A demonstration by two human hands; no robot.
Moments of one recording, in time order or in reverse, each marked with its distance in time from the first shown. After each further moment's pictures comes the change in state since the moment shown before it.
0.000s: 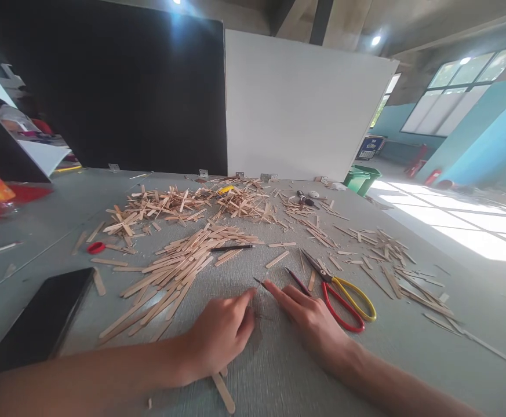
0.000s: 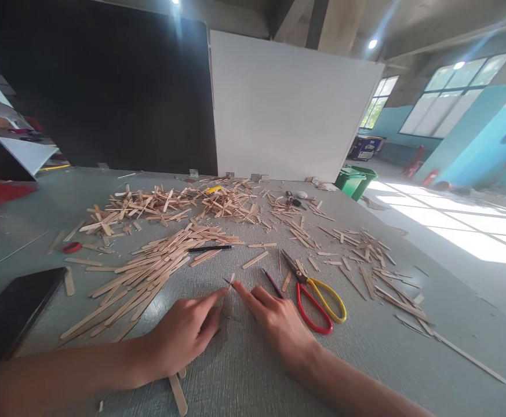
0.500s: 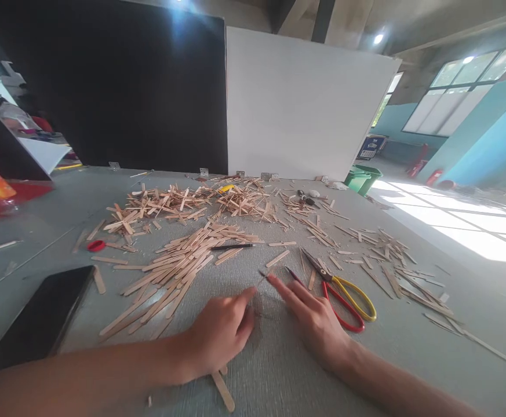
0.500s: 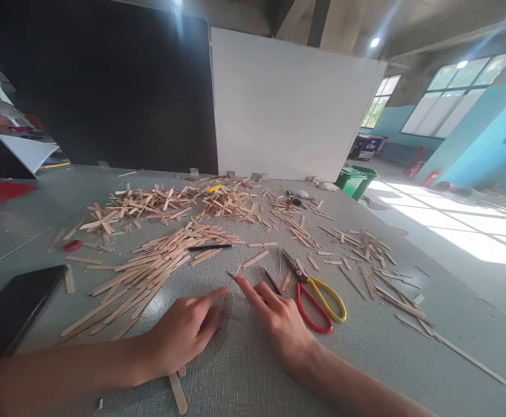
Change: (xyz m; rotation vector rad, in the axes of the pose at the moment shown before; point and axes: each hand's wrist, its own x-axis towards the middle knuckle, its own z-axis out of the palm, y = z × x) left_hand 0.001 0.001 -0.002 -0.030 -0.012 -0.007; right_hand 0.000 -0.001 -0.003 -0.057 0.016 0.002
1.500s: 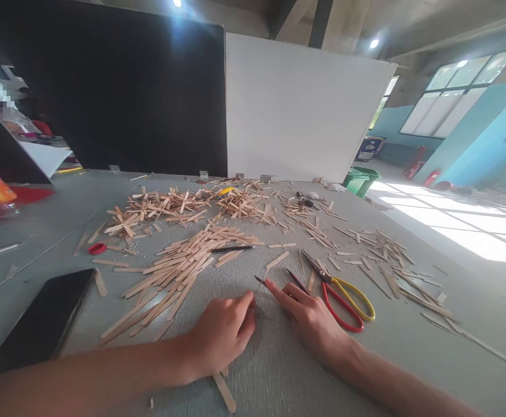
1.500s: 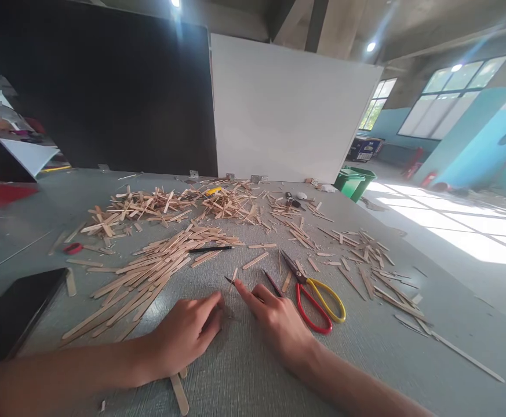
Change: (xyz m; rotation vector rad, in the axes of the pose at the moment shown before) left_hand 0.000 0.001 -0.002 -0.014 -0.026 0.012; right_hand 0.002 0.006 0.009 0.007 -0.027 0.003
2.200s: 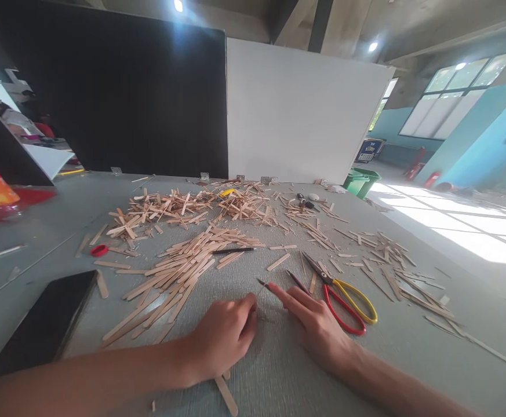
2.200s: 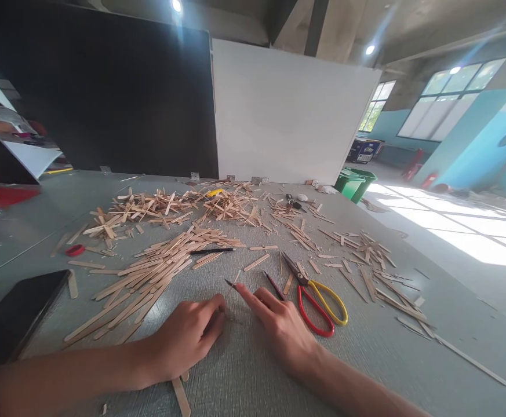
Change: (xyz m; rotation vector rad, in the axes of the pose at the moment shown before) left_hand 0.001 0.000 0.000 -0.003 0.013 0.016; right_hand -0.002 -0.008 -0.008 0.045 0.091 -0.025
